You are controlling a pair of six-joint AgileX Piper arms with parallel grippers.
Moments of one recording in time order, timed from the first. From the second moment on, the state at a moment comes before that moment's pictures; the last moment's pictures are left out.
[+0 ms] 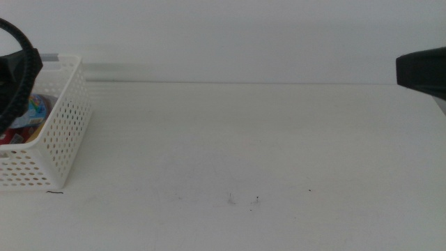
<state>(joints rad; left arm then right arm) -0.10 0.73 -0.67 -0.18 0.20 0.13 0.58 0.89 -1.21 0.04 0.91 0.04</state>
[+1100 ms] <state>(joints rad) -0.07 0.01 0.00 -0.20 0.16 0.13 0.01 0.01 0.00 -0.01 0.22 0.04</state>
